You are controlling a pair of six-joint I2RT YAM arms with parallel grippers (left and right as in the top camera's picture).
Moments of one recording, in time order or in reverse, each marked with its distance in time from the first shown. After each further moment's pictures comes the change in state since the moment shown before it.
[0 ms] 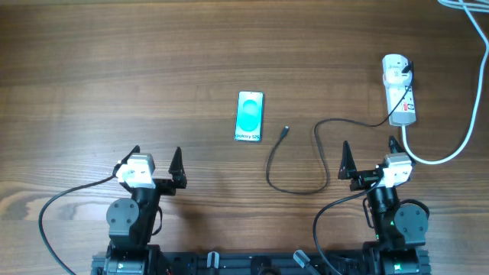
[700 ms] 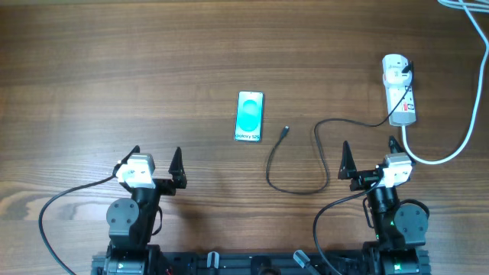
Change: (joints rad) left arm 0.000 0.000 0.000 0.000 0.000 0.000; right arm 0.000 0.000 0.000 0.000 0.000 0.000
